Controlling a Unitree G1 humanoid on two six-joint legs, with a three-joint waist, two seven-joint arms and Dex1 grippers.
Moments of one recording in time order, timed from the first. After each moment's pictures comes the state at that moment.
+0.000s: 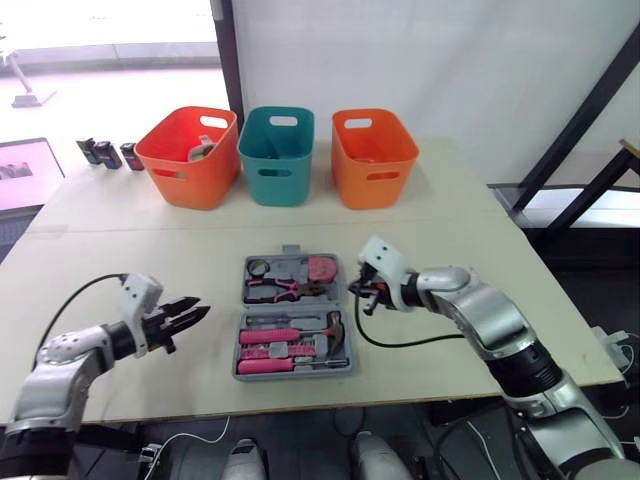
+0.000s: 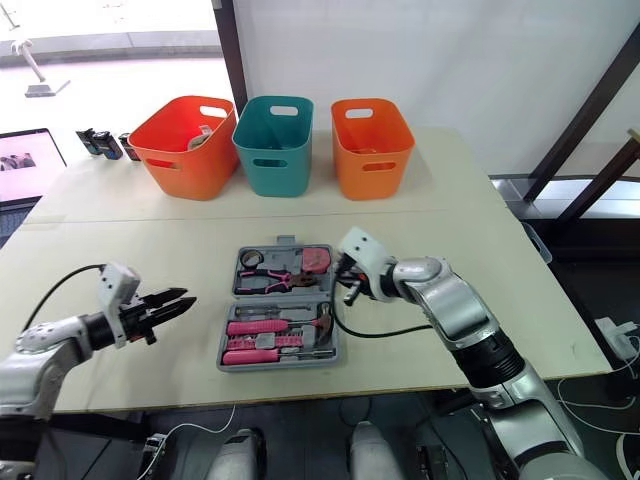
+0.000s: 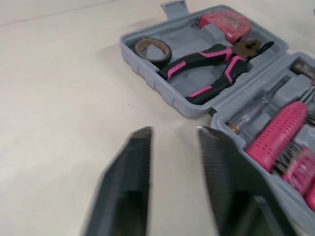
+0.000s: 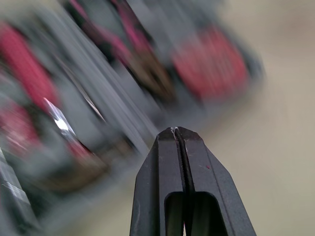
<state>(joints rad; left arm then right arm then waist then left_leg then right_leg) -0.18 0.66 0.17 0.21 -0.37 0.28 -0.95 -0.58 -0.54 0.35 -0.01 0.11 0.85 0.73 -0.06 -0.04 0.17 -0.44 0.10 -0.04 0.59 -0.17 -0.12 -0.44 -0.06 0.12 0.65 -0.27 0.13</state>
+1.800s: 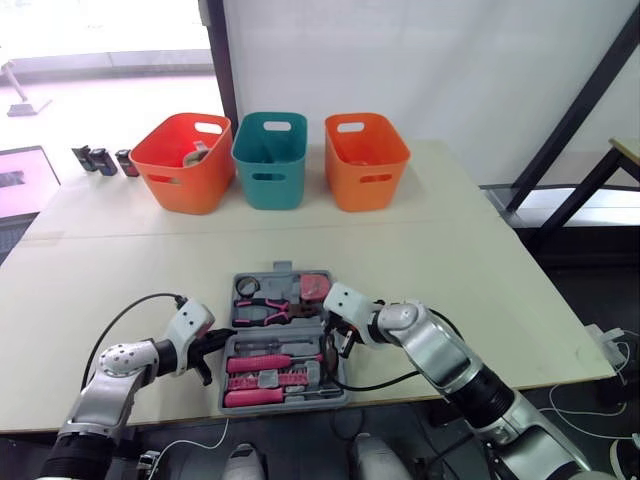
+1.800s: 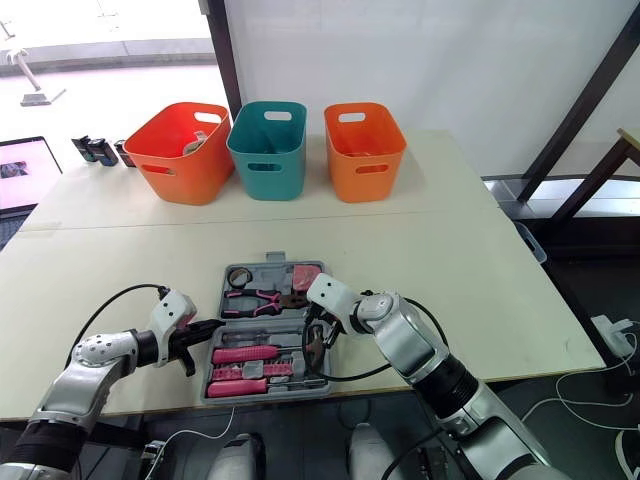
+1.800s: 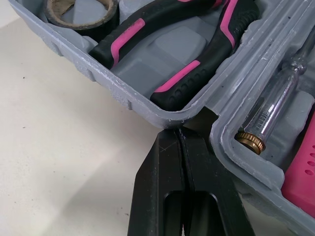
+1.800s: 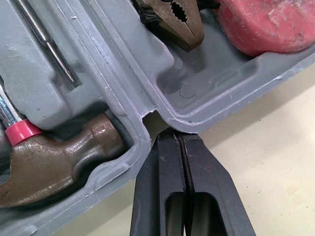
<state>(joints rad) -0.11 0.58 0.02 0.18 -0.15 0.19 -0.92 -0.52 -0.37 0.55 -0.11 -0.12 0.95 0.70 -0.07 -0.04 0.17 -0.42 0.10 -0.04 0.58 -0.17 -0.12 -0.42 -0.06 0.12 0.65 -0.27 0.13</state>
